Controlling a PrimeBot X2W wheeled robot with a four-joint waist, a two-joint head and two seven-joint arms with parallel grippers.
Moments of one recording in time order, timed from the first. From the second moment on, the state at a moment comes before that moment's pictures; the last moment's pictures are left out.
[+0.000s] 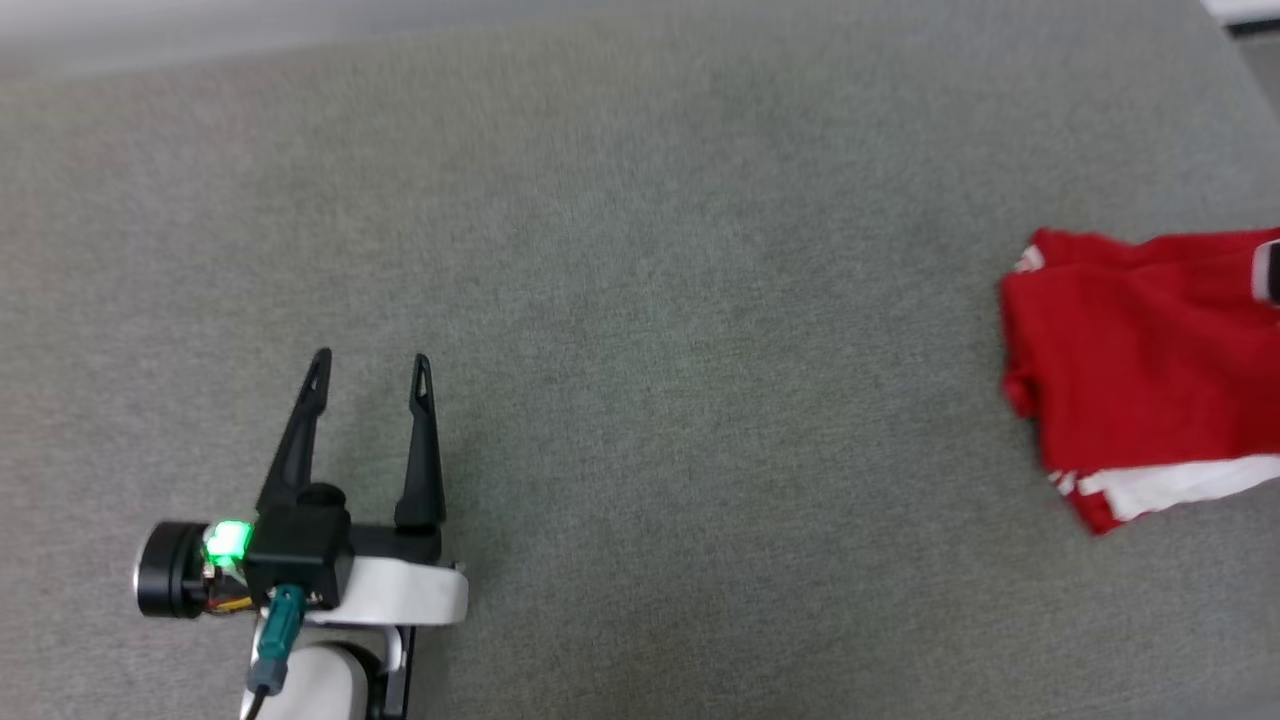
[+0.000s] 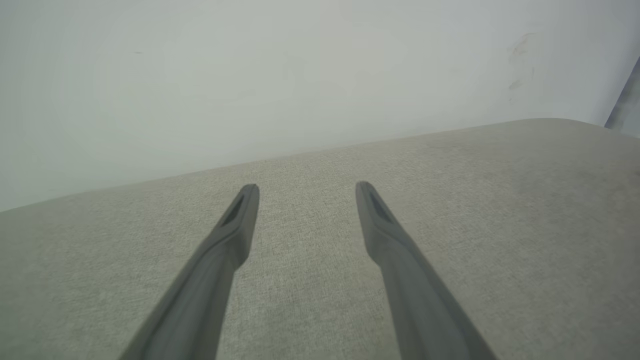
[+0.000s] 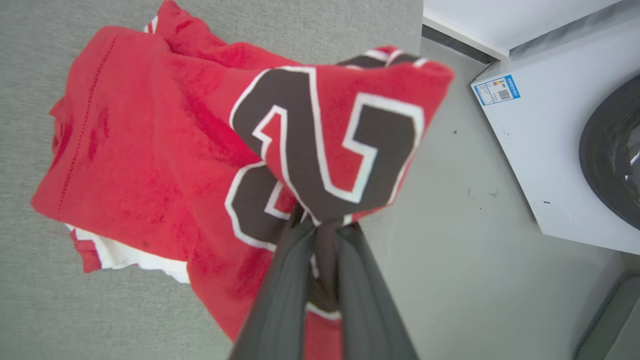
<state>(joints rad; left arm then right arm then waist) -0.11 0.10 -0.10 -0.03 0.00 0.08 -0.26 -0.63 -1.00 0.51 0.26 0.74 0.13 0.59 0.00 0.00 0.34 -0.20</state>
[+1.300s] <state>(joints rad) -0.07 0.09 -0.10 -0.04 -0.03 0.11 -0.26 -0.74 -0.57 0.07 0.39 0.15 0.13 -0.08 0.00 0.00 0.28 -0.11</state>
